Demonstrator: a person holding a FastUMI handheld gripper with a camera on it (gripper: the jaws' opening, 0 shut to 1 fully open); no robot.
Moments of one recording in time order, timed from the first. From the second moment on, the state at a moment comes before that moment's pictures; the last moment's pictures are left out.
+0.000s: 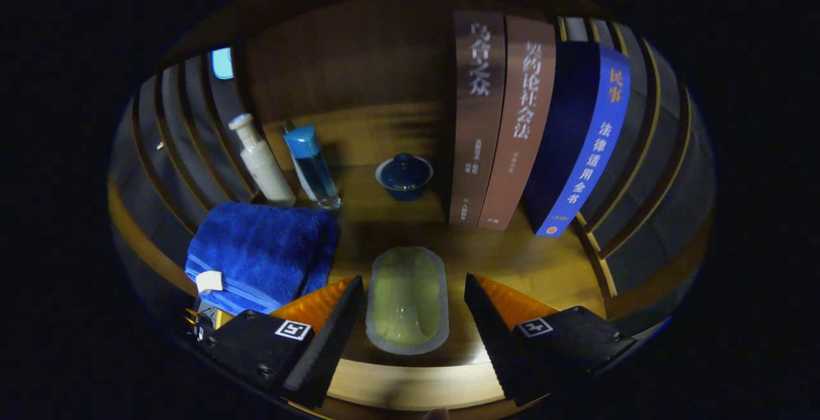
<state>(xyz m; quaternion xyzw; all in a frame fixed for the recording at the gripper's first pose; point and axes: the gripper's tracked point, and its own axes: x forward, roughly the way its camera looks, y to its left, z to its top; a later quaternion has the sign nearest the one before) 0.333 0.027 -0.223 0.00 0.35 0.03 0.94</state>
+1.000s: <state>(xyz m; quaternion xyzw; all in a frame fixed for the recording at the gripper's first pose) 0.073 0.006 -0.141 -0.02 0.01 0.00 1.00</state>
